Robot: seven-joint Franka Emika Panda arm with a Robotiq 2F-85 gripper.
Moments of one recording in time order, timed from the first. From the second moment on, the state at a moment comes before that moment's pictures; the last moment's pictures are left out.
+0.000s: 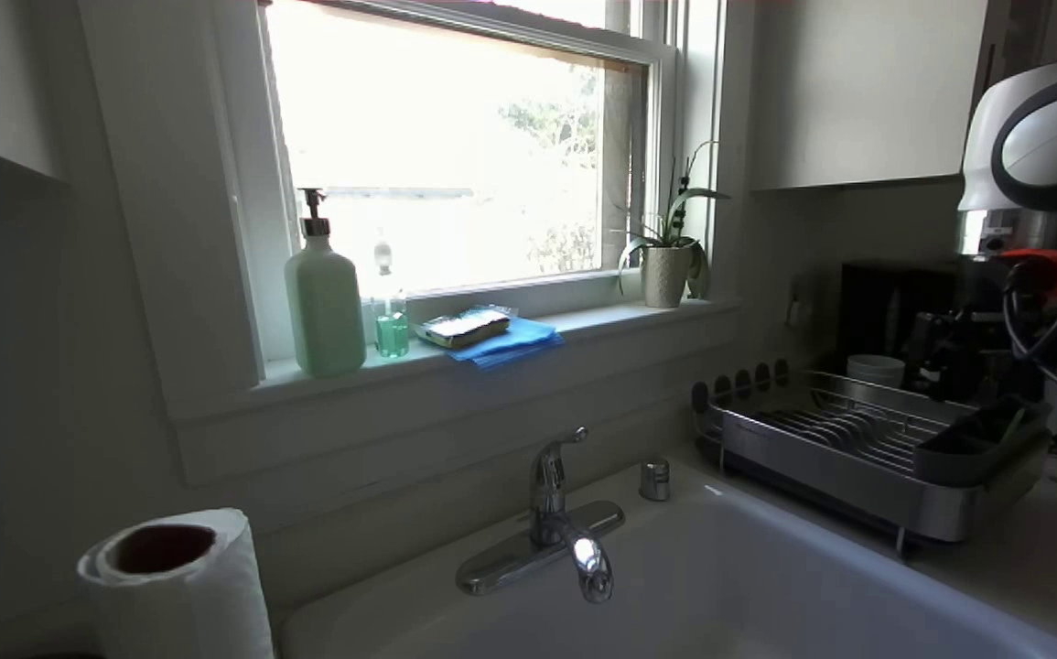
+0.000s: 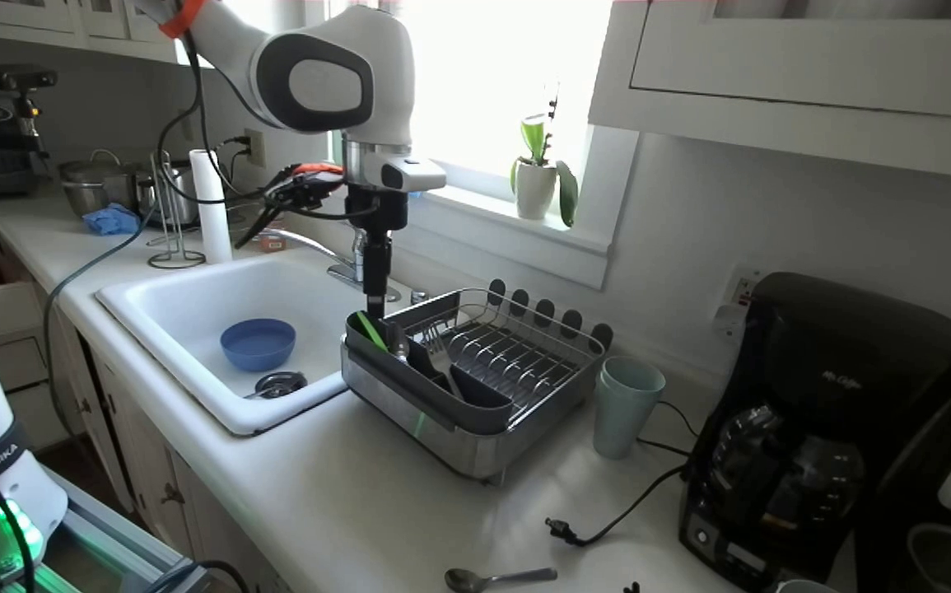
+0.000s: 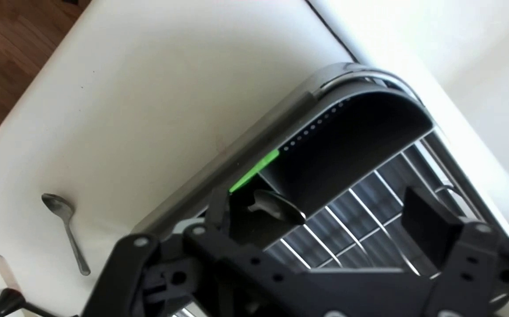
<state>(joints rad) -0.42 -0.26 -0.25 -2.42 -0.14 2.18 0.46</state>
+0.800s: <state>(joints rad) -0.42 -0.24 -0.29 -2.40 -0.15 2.07 0.46</state>
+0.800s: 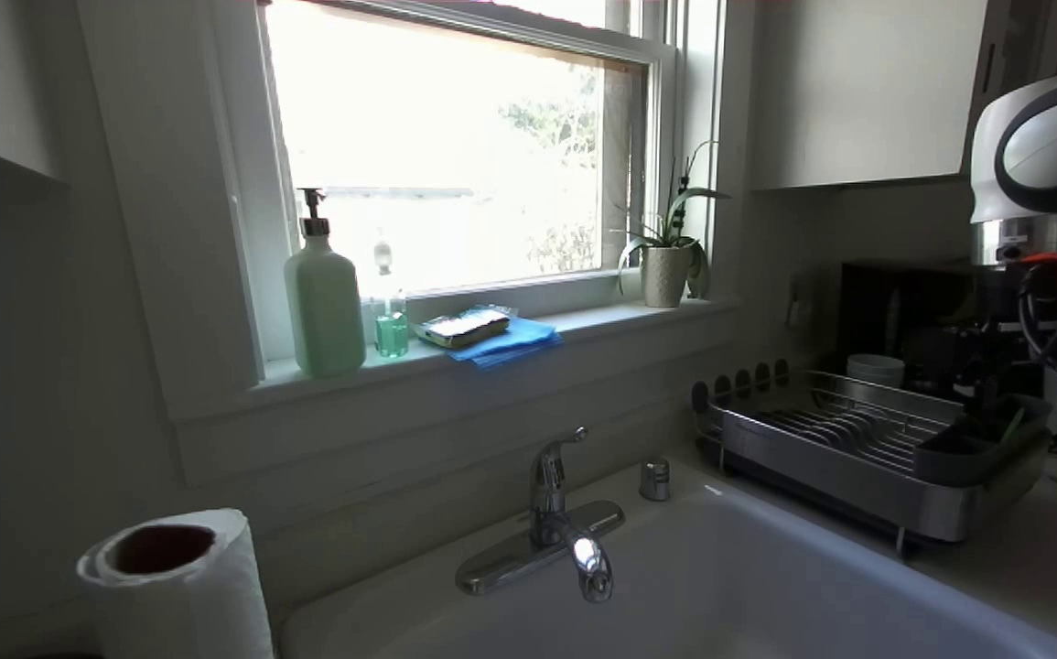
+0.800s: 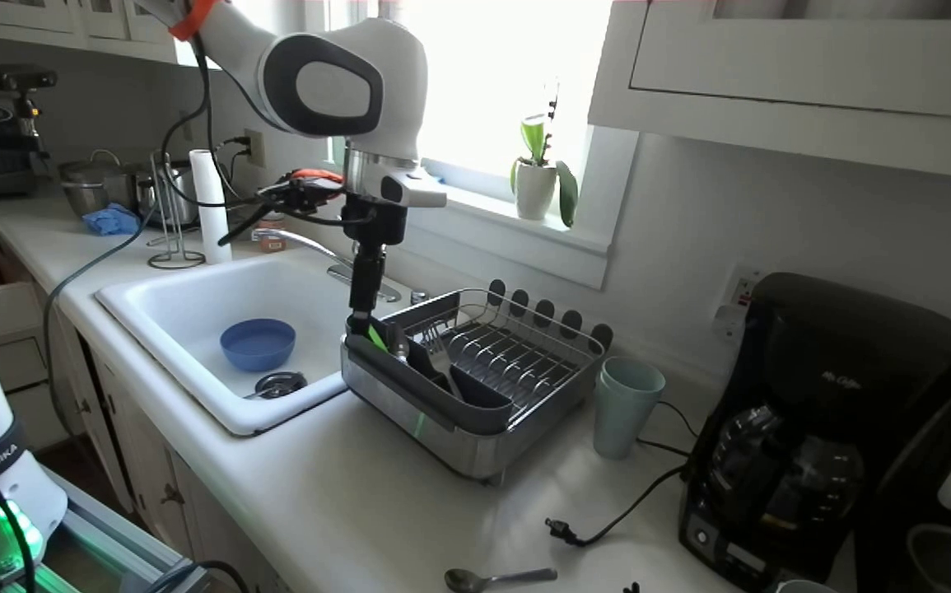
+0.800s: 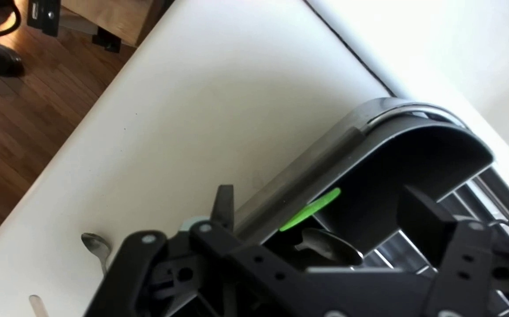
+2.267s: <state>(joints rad) -0.42 -0.22 -0.33 -2.37 -0.08 2.07 0.46</state>
